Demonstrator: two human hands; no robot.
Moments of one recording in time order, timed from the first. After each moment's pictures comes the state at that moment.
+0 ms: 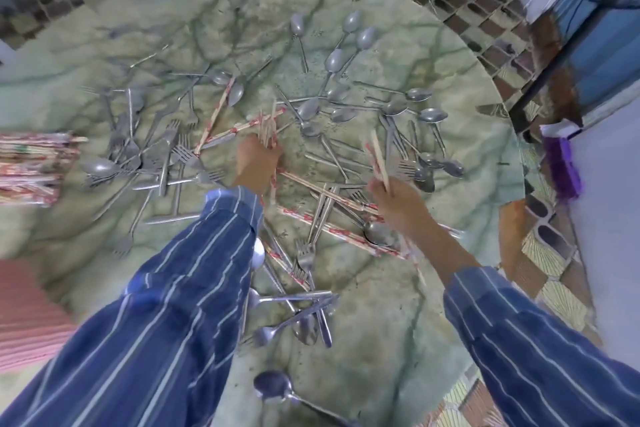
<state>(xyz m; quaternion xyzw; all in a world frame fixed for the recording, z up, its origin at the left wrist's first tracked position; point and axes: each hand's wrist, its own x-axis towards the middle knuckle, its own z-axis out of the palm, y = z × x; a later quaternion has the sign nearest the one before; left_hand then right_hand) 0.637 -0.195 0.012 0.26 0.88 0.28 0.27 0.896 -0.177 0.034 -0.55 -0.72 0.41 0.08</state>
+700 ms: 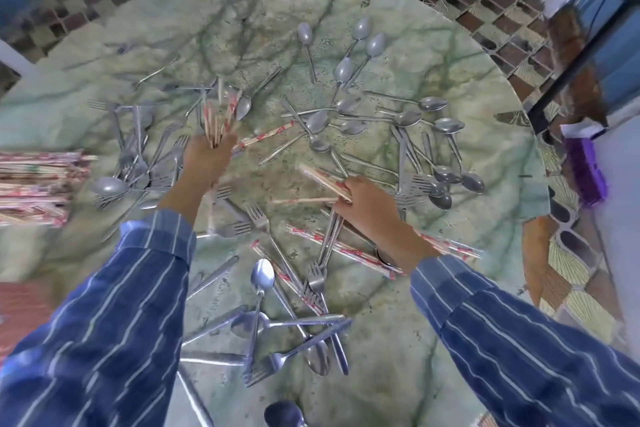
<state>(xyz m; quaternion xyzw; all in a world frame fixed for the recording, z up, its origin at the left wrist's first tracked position) 0.539 -0.215 0.020 0.23 0.86 0.37 0.26 0.829 -0.160 0.007 -0.45 -0.85 0.25 0.02</state>
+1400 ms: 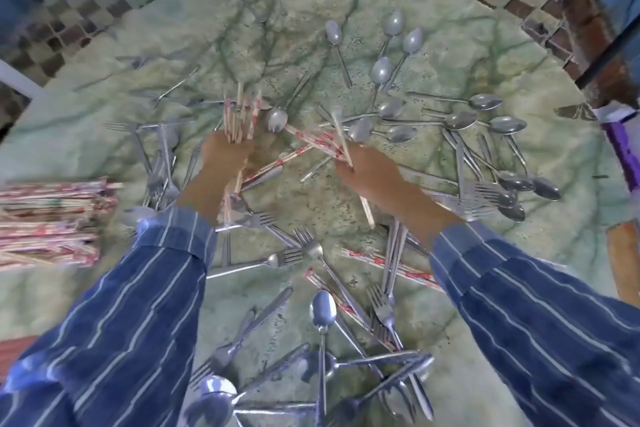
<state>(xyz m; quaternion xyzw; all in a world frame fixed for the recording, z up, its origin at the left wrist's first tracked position) 0.471 -0.182 0.021 0.27 0.89 0.27 0.25 0.713 -0.118 0.012 -0.42 -0.86 0.26 0.06</state>
